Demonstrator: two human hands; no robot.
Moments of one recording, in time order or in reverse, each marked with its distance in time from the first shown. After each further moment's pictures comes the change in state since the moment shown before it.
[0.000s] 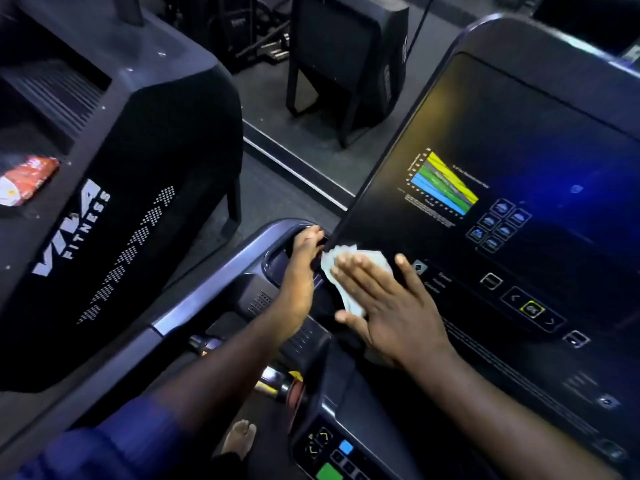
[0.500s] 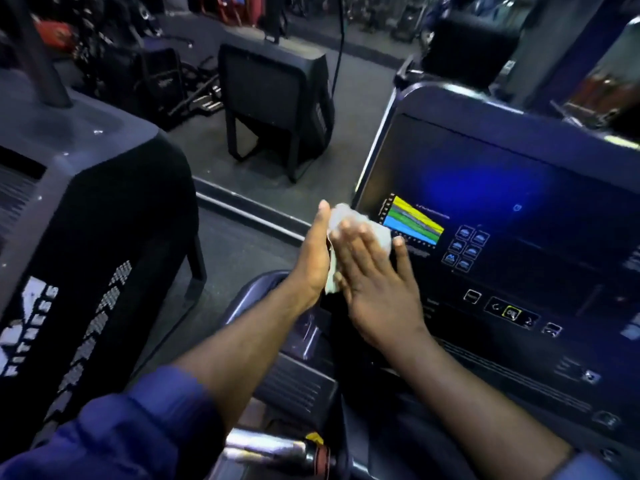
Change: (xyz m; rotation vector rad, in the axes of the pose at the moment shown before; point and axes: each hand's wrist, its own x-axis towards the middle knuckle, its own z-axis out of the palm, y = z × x) left_hand 0.048 0.104 0.067 -0.023 -0.456 -0.050; right_hand 0.081 0.005 -0.037 -0.089 0.138 0.462
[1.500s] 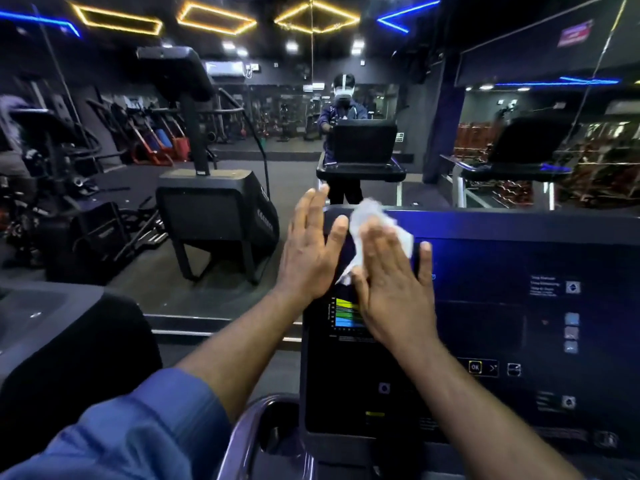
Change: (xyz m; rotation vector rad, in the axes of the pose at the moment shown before) left_hand 0.086 0.099 0.088 1.094 -0.099 0.910; right_hand 0.075 0.078 -0.048 0.003 0.177 0.446
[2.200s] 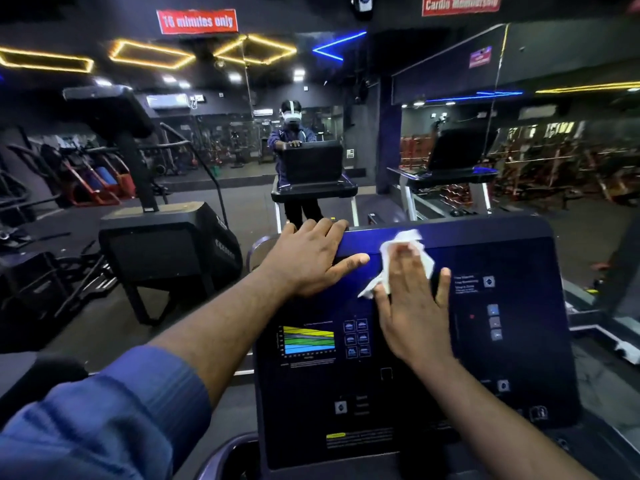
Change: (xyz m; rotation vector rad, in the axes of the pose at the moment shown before) left_hand 0.053 0.064 0.038 0.761 -0.455 0.497; right_hand -0.032 0.102 -0.017 0.009 -0.051 0.266
